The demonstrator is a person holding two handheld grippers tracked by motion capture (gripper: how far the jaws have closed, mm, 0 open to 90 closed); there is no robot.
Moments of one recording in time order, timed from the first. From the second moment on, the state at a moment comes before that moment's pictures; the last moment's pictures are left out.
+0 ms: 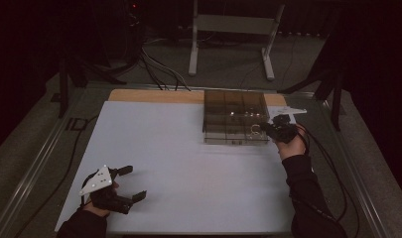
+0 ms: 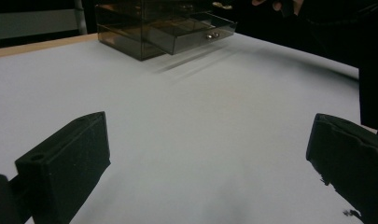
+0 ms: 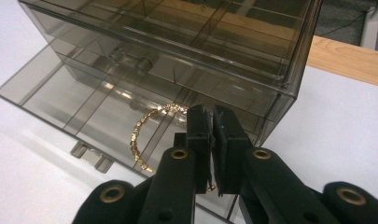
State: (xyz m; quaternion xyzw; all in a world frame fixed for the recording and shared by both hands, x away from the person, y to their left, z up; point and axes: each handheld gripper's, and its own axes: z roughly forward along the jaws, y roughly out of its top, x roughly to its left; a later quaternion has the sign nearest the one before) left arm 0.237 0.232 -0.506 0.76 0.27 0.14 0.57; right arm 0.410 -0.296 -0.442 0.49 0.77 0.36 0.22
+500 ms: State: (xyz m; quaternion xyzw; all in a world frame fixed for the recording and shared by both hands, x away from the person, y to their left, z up) left arm 0.237 0.233 -0.506 0.76 0.28 0.14 0.57; right arm 0.421 -0.291 -0.458 0.50 0.77 0.34 0.21
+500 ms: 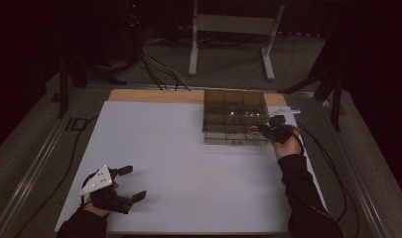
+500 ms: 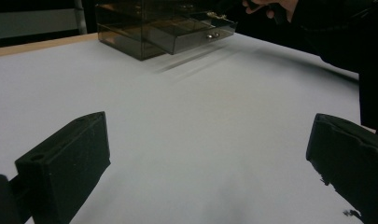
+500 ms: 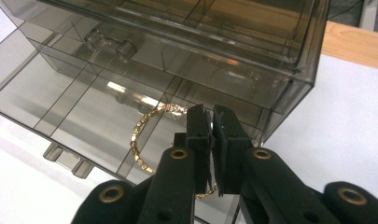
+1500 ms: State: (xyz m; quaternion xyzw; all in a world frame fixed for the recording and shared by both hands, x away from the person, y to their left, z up) left arm 0.237 0.232 -0.506 0.76 0.28 0.13 0.57; right arm 0.404 -0.268 -0.435 0.47 0.76 0.41 0.20
